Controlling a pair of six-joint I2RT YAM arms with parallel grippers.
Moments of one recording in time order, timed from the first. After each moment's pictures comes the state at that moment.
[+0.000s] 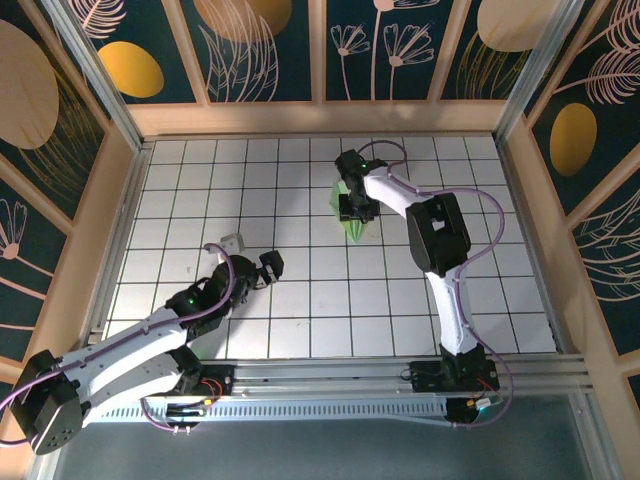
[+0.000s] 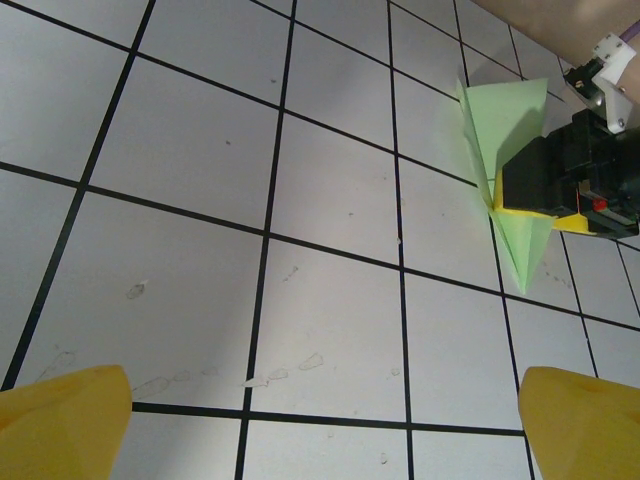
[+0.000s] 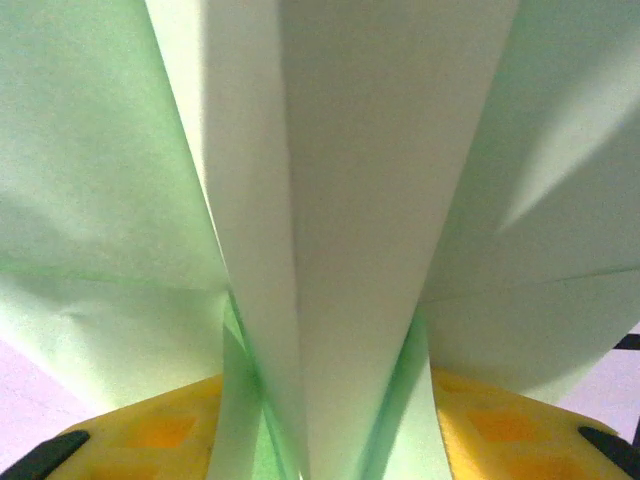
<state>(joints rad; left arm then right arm) -0.80 0.90 0.44 -0.17 -0.40 -0.90 0.50 2.26 1.79 -0.88 0.03 0.41</state>
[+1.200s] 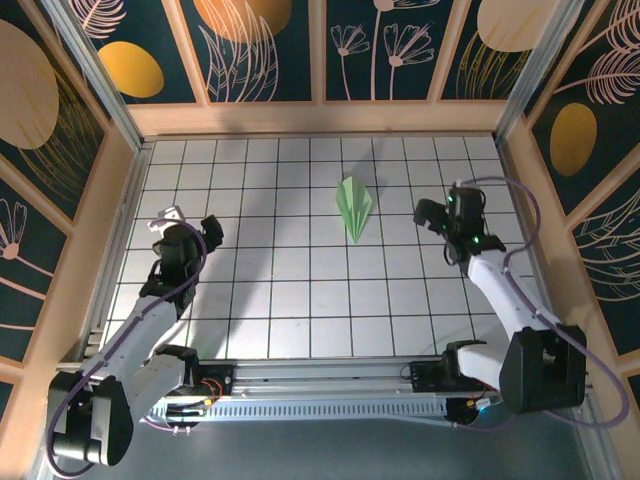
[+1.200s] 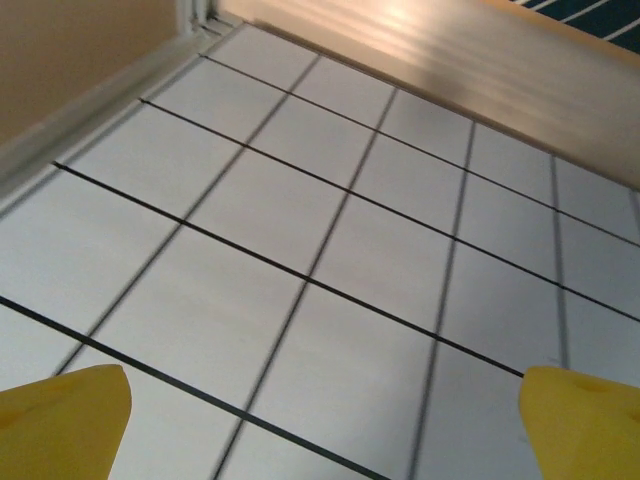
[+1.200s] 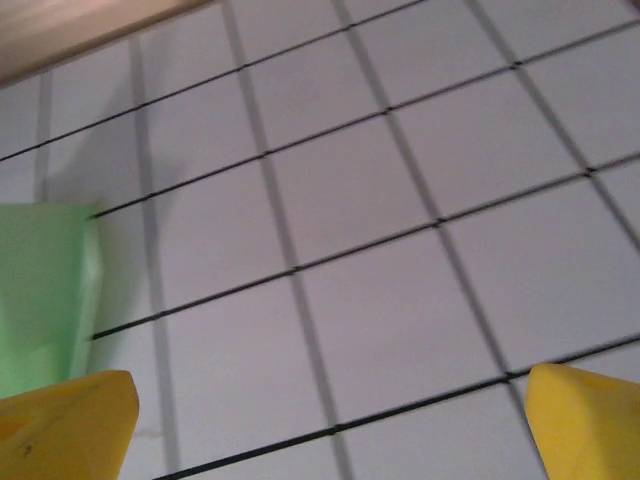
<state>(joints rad) -0.17 0.95 0.41 0.09 -0.38 -0.46 0.10 1.13 0.67 -0.18 0.15 0.34</state>
